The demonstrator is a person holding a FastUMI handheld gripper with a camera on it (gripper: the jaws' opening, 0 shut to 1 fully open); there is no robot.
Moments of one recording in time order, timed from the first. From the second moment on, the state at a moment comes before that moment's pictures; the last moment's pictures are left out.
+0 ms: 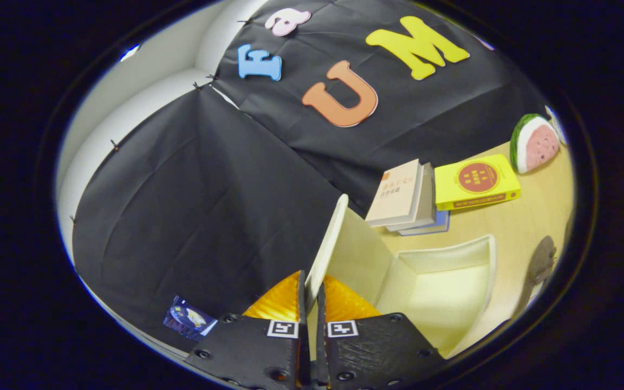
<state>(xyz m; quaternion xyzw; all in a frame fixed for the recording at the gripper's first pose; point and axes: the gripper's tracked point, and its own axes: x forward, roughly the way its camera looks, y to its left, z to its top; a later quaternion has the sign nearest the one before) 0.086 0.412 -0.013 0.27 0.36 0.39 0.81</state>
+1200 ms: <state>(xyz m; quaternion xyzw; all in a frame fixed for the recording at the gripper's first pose) 0.067 0.425 -0.039 0.05 0.26 0.39 0.88</state>
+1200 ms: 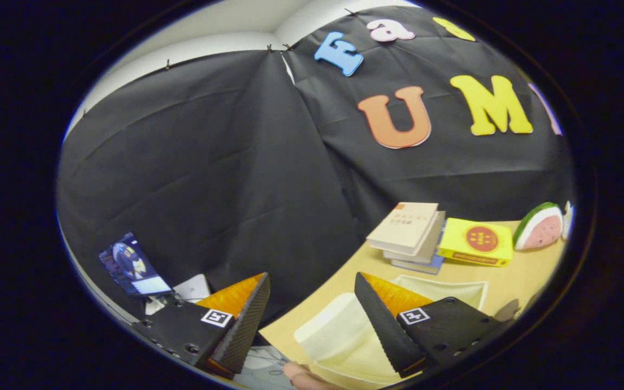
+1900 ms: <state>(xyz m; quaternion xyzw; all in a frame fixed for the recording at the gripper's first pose) 0.101 0.174 -0.140 -0.09 0.34 0.15 0.92</state>
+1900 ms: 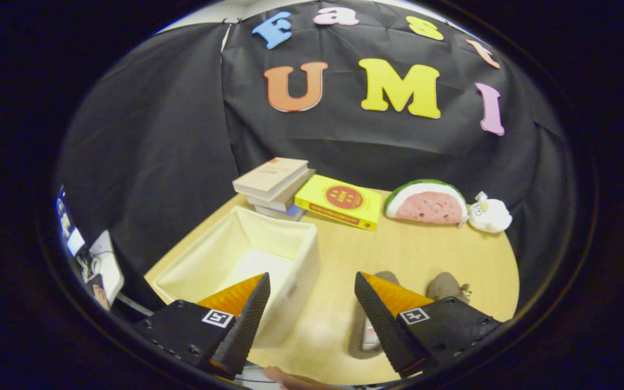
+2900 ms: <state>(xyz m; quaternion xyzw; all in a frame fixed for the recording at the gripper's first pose) 0.117 0.035 -0.301 -0.10 0.53 0.00 0.84</state>
